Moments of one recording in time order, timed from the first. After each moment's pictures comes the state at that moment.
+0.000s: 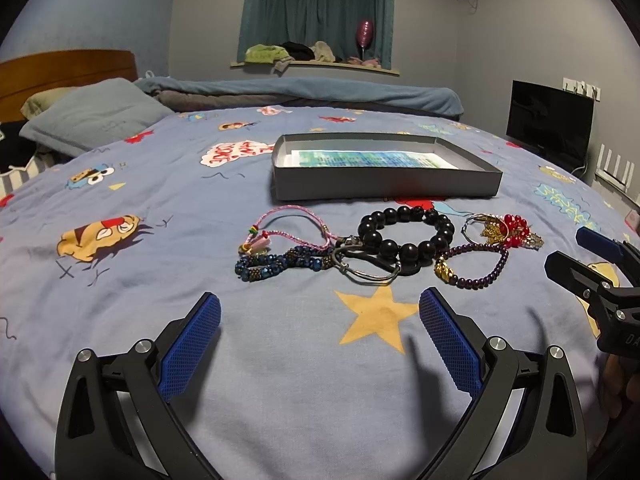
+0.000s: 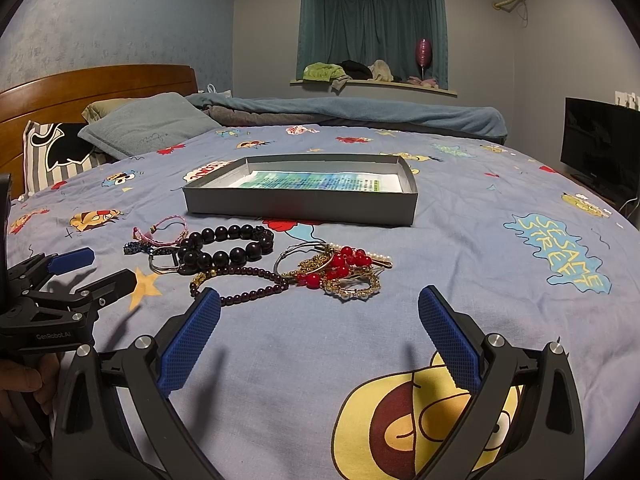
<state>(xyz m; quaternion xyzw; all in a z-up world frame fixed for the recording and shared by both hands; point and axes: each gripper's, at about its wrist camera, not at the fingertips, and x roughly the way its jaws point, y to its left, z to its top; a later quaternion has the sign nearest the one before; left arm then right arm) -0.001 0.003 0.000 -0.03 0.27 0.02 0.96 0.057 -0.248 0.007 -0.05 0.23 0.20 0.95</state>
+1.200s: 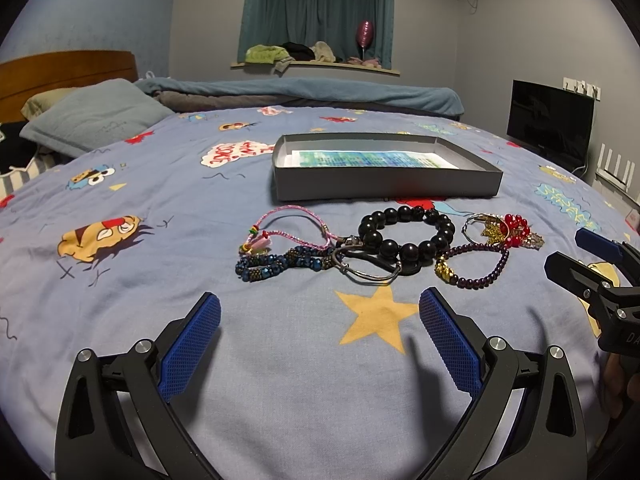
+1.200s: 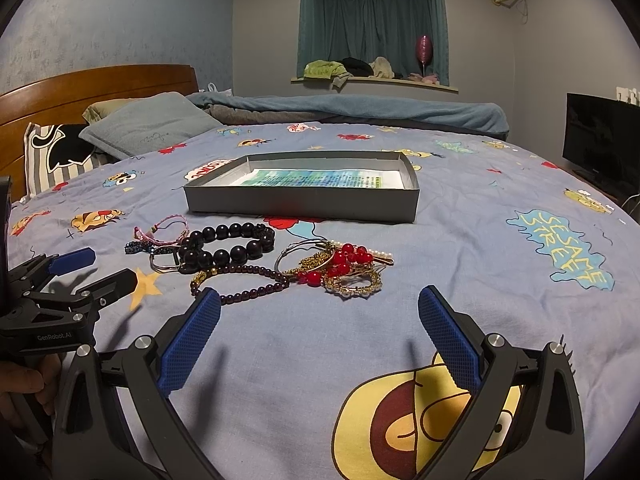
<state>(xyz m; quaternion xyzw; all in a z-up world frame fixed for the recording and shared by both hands) -0.002 0.002 -0.001 -0.03 0.27 0.02 0.96 0.060 -0.251 0.006 -0.04 0.23 0.20 0.95</state>
